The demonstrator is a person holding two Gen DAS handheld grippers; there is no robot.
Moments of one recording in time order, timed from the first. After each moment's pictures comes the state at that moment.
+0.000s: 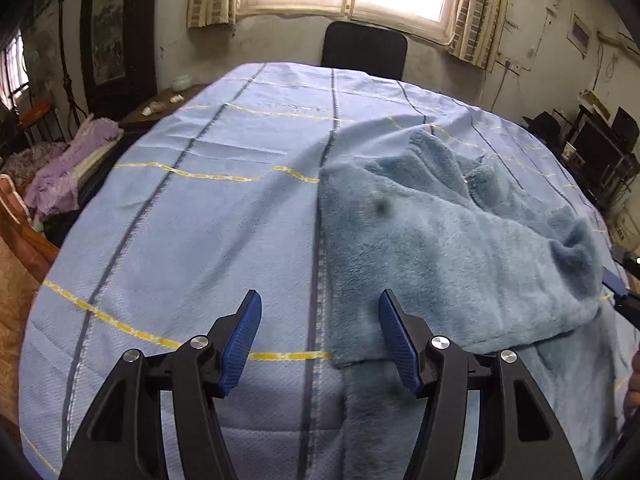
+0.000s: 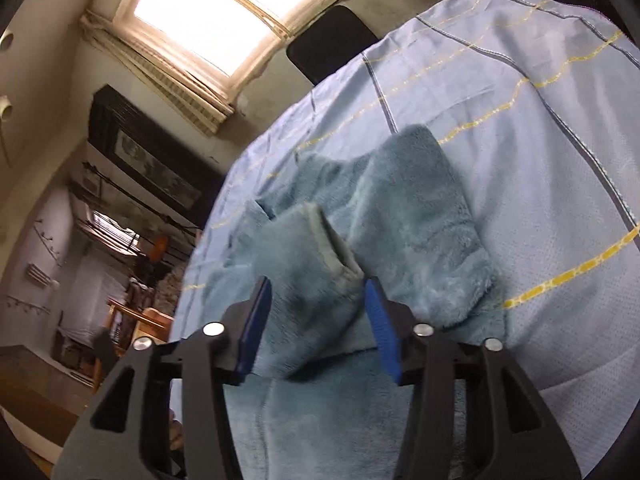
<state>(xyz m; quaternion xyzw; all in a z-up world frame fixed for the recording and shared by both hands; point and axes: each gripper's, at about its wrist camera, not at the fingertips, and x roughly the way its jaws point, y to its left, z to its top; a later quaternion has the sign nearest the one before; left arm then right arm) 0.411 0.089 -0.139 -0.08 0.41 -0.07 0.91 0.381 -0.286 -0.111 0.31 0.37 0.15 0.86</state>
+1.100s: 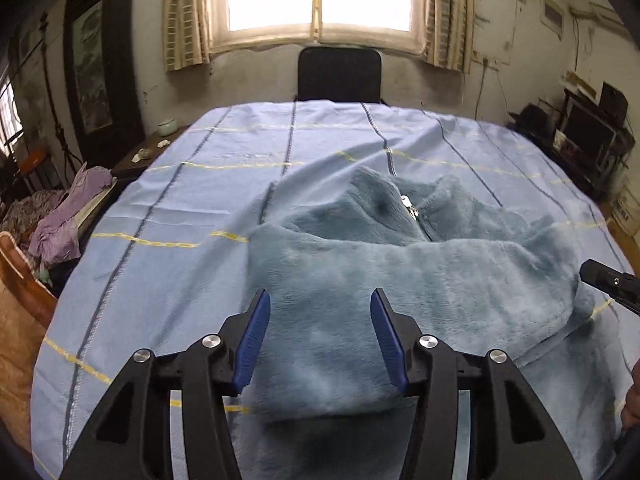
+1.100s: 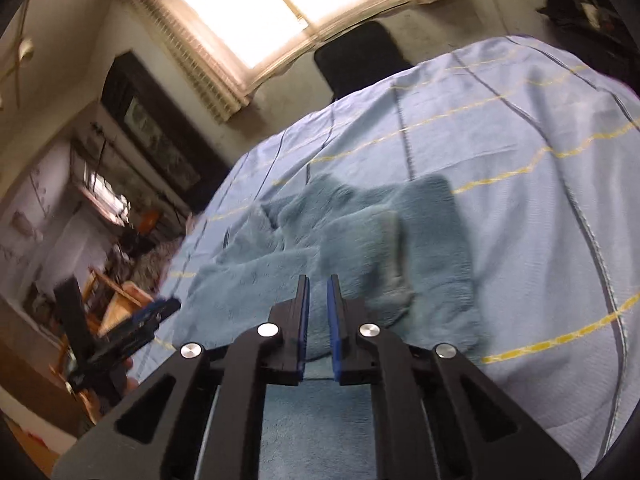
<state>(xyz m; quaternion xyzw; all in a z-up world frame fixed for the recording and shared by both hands) 0.428 0.012 -0.112 -0.02 0.37 -0.07 0.93 0.392 -0.259 -0.093 0.18 0.36 0.16 0.90</state>
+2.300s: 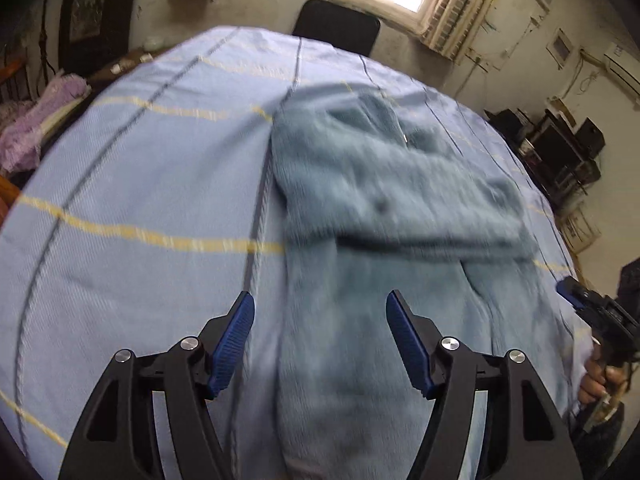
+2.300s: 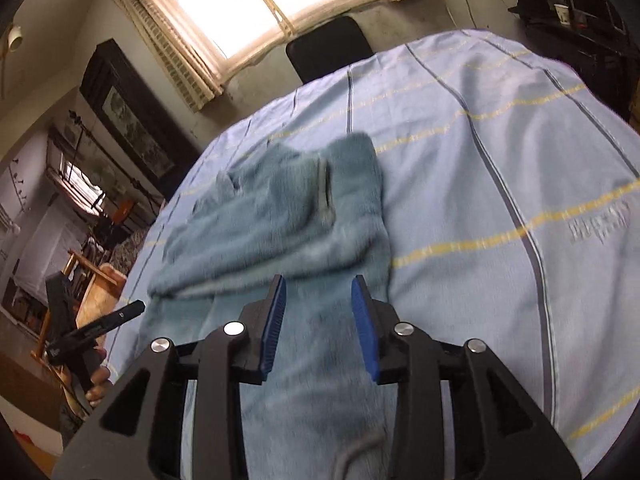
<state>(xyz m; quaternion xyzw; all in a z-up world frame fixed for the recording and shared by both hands) 0.343 0.085 -0.151 -0.15 0.45 -0.16 0.87 0.297 -0.314 -0.109 0.19 0.39 0.11 0.89</state>
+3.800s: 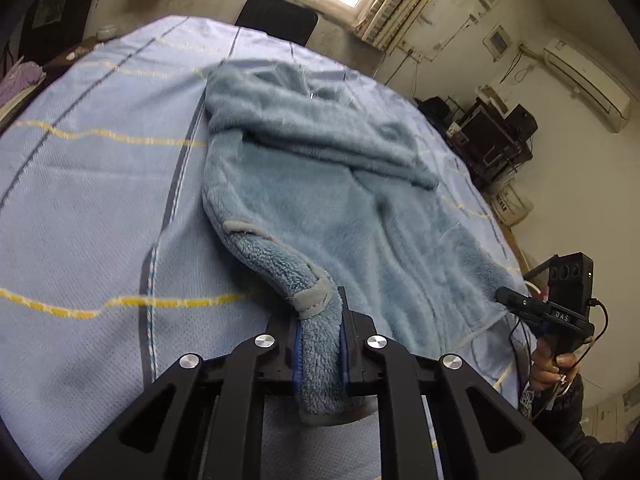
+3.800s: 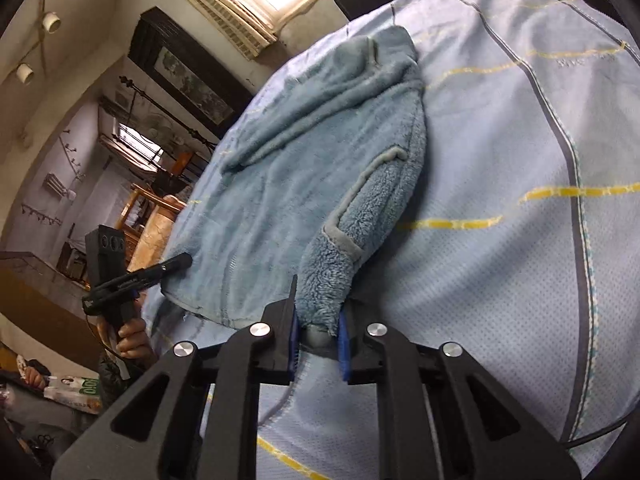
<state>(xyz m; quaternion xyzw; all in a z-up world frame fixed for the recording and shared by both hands) 0.233 0.080 -0.139 -0.18 0.41 -0.27 0.85 0.172 -0.316 -0.129 0.23 0.42 0.25 0.84</state>
